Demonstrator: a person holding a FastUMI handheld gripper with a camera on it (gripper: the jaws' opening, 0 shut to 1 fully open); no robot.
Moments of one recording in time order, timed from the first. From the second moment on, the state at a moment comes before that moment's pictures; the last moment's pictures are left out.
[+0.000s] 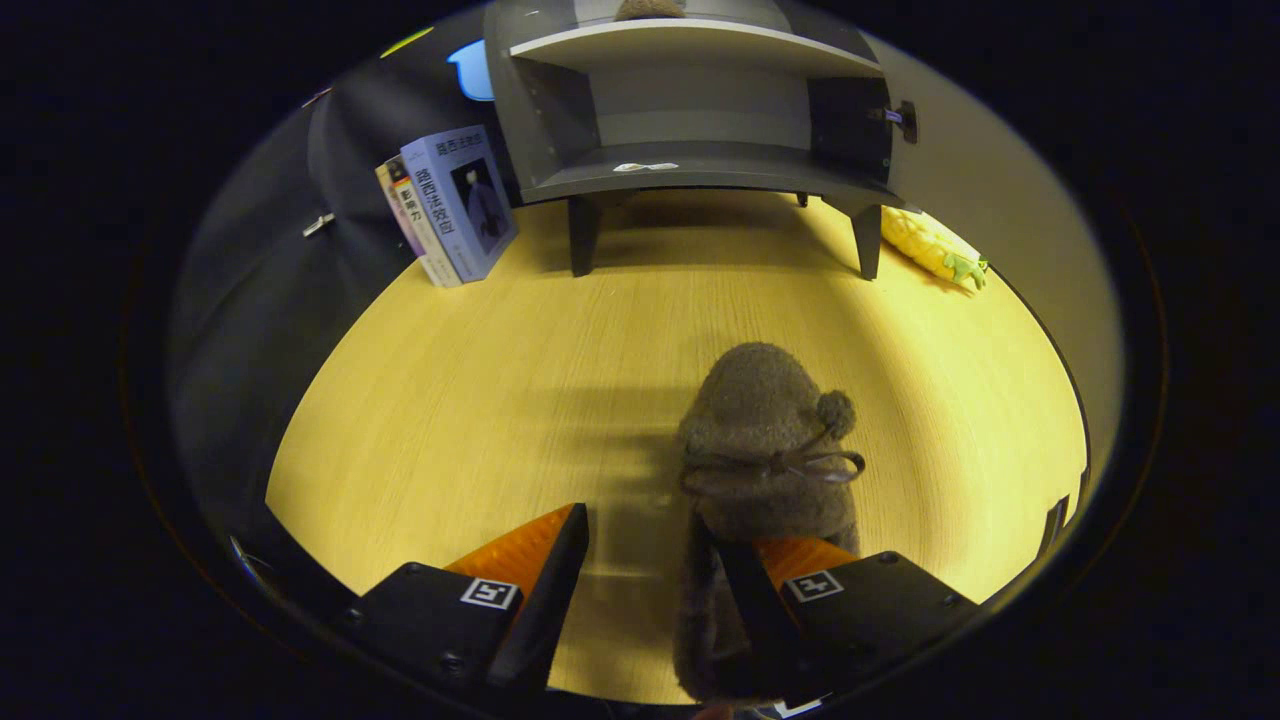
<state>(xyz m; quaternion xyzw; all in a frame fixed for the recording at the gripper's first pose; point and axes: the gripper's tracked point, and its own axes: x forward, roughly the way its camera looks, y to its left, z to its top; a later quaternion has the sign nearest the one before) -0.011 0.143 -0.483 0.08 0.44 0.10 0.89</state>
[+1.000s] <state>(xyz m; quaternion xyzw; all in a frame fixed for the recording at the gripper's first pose) 0.037 0.111 -0.345 0.12 0.32 0.09 0.94</state>
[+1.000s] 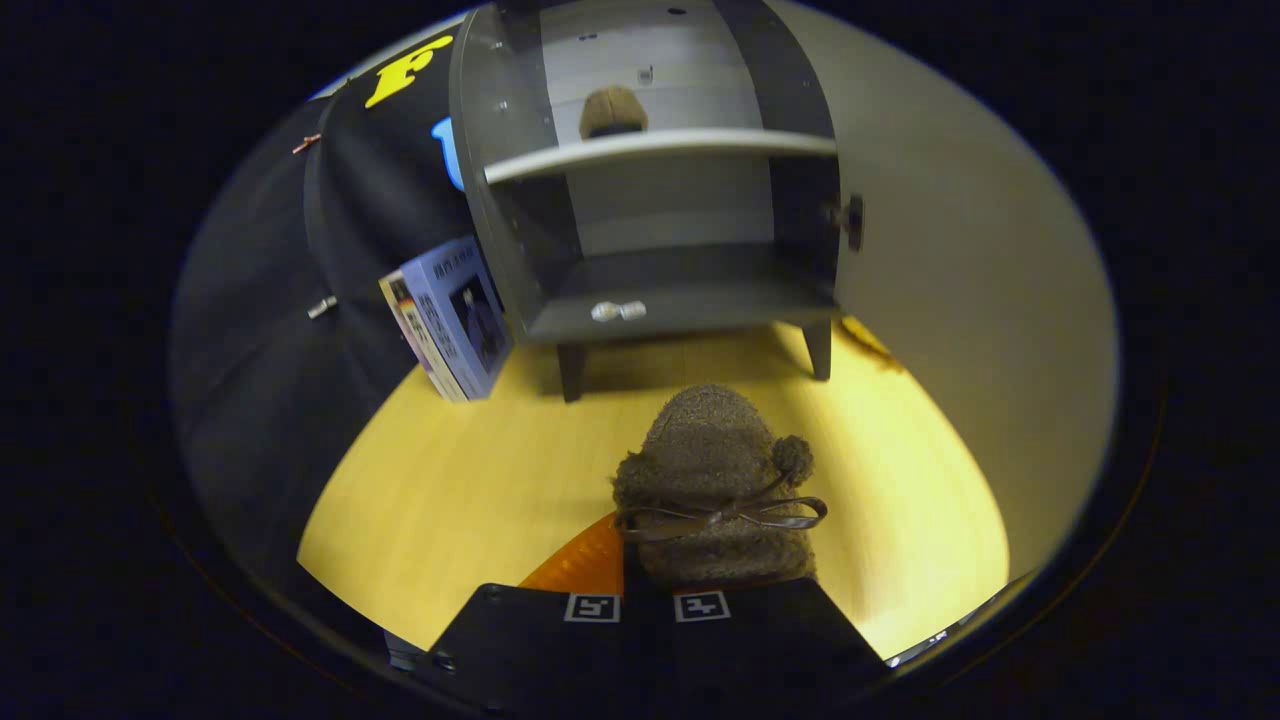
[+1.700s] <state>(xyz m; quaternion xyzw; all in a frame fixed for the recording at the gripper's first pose) 0.233 0.063 -0.110 0.09 0.23 0.07 0.97</state>
